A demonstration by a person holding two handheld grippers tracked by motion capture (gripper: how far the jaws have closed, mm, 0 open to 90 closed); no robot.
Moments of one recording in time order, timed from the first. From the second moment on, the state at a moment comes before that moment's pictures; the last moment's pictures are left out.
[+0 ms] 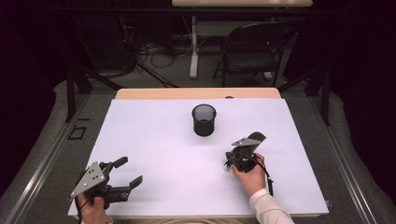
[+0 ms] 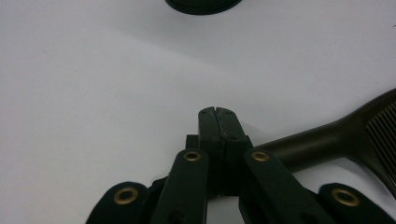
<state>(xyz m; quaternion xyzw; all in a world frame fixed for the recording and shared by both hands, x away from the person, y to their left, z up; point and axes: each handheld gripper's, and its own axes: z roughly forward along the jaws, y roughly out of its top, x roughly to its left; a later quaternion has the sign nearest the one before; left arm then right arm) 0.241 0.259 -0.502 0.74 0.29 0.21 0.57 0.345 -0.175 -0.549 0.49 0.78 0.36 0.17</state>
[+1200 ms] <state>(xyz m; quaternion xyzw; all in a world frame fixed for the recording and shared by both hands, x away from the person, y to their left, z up) 0.242 0.259 -0.503 0.74 0.29 0.20 0.57 0.337 -0.201 -0.548 0.51 0.77 0.34 0.16</state>
